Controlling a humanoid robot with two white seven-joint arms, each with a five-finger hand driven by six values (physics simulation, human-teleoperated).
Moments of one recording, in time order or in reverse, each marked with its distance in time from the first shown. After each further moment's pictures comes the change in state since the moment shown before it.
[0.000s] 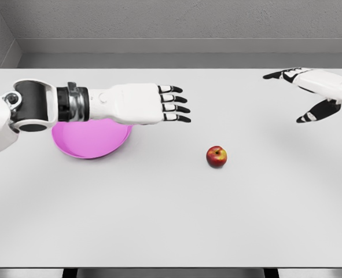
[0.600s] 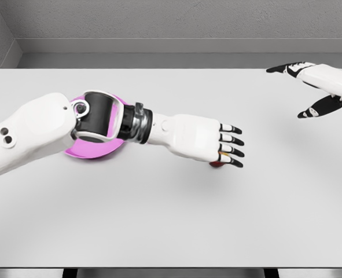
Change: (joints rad) left arm -0.118 -0.196 -0.199 -0.010 0.009 0.000 -0.021; right arm 0.012 0.034 -0.055 0.021 0.000 -0.035 0.000
